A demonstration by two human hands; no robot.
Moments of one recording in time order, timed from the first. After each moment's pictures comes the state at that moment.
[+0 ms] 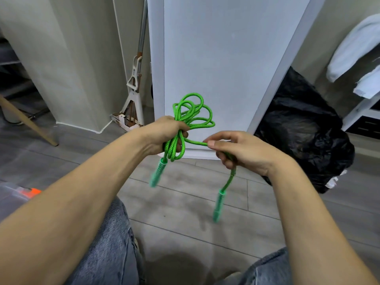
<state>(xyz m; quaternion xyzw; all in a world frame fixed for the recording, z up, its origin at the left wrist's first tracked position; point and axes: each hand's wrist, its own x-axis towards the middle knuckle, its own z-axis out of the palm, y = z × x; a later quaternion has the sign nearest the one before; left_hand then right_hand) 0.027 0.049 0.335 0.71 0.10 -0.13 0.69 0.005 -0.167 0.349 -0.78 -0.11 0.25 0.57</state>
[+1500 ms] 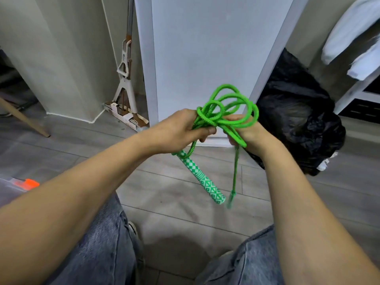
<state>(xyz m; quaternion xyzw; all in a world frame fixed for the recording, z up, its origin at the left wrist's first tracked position) -0.023 0.015 0.353 0.88 -0.26 -0.03 0.40 0.032 -0.196 0.318 -0.79 -0.11 0.11 0.59</state>
